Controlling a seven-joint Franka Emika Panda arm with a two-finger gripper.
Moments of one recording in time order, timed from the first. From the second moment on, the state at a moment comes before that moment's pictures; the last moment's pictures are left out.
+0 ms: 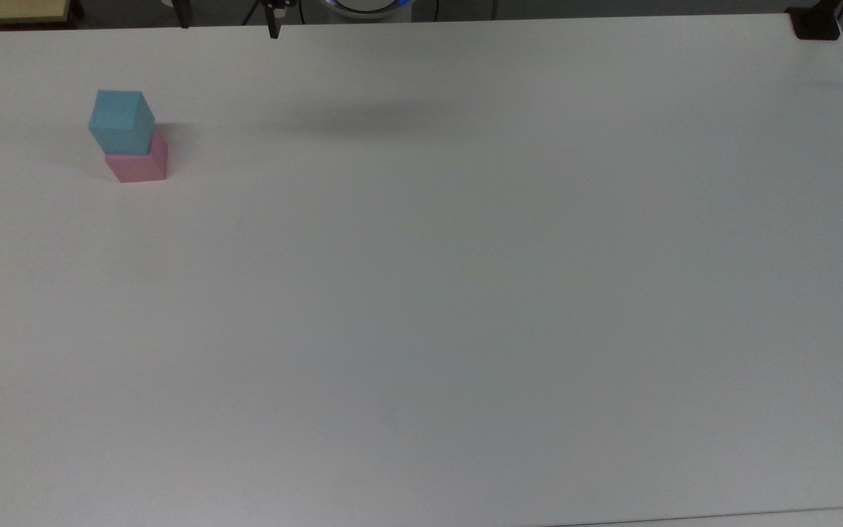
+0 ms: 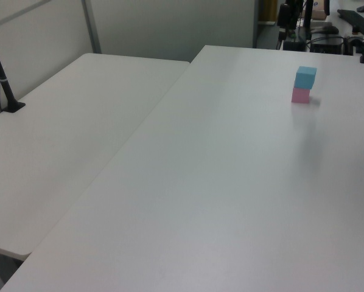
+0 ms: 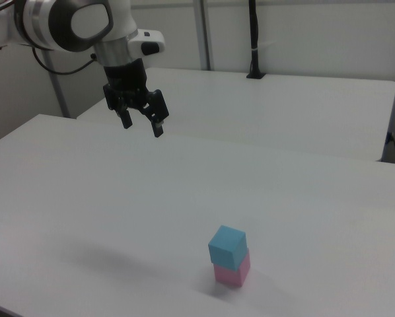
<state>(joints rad) 0.06 -0.06 -0.19 -1.70 -0.03 1.72 -0.04</state>
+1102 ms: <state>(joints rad) -0.20 -0.03 -0.22 -1.73 -0.06 1.68 -0.54</state>
